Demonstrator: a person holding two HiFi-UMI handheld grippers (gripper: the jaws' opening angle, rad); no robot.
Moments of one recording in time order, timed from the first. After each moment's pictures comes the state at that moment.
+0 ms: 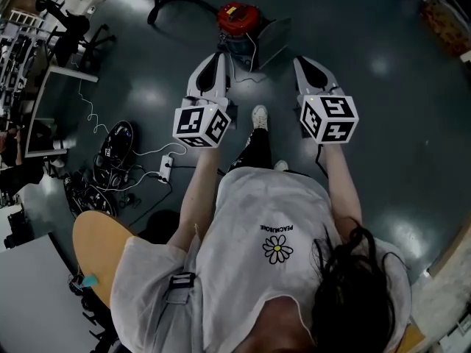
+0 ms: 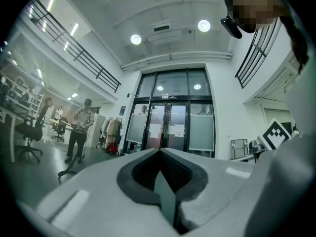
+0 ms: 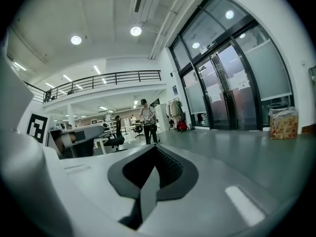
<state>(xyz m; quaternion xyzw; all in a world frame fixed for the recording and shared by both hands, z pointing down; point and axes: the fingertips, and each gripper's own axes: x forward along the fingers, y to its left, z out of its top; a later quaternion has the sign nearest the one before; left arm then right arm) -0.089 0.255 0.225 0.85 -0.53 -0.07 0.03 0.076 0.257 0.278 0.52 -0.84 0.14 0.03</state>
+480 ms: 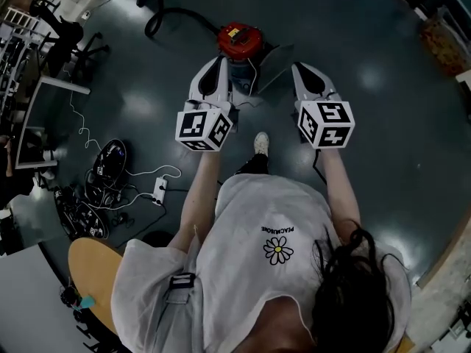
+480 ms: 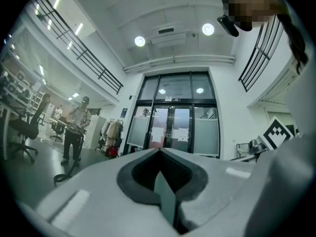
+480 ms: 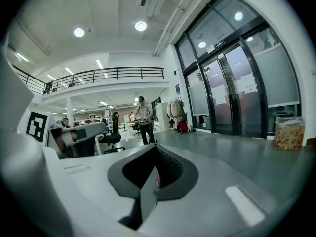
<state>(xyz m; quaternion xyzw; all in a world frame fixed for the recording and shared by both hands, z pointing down) -0.124 0.121 0.229 0.84 -0.53 -0.10 0.03 0.037 0.122 0.277 0.52 -0.84 0.12 0.06</state>
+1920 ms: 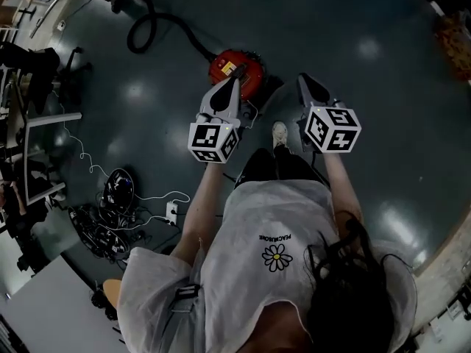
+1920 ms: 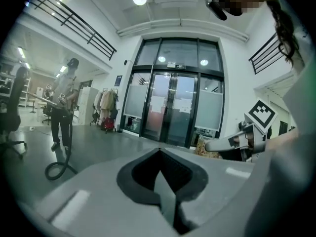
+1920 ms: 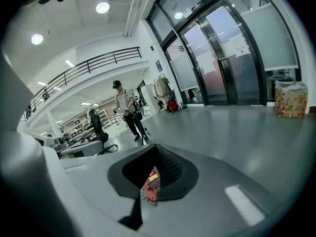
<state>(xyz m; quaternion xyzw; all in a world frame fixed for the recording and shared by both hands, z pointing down) -0.090 -0.234 0.361 0.86 -0.49 0.05 0.14 0.069 -0.234 0.387 0.53 -0.79 0.29 0.09</state>
